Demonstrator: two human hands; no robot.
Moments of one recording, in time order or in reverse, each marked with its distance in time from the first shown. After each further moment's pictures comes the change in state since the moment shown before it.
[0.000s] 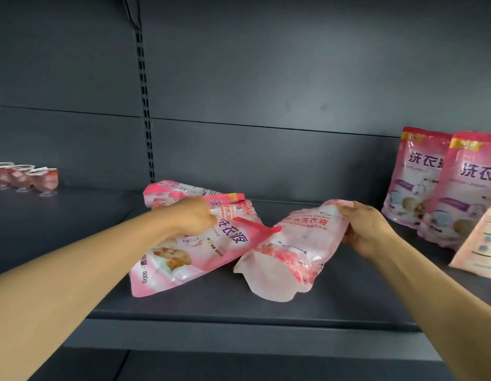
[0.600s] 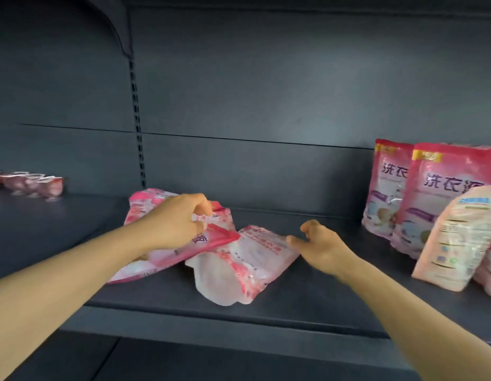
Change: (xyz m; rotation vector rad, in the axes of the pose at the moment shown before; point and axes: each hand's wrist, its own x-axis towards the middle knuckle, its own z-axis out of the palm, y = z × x) left_hand -0.058 0.058 0.003 -0.153 0.249 0.126; right_hand -0.025 0.002 -0.028 -0.928 -0.218 -0.175
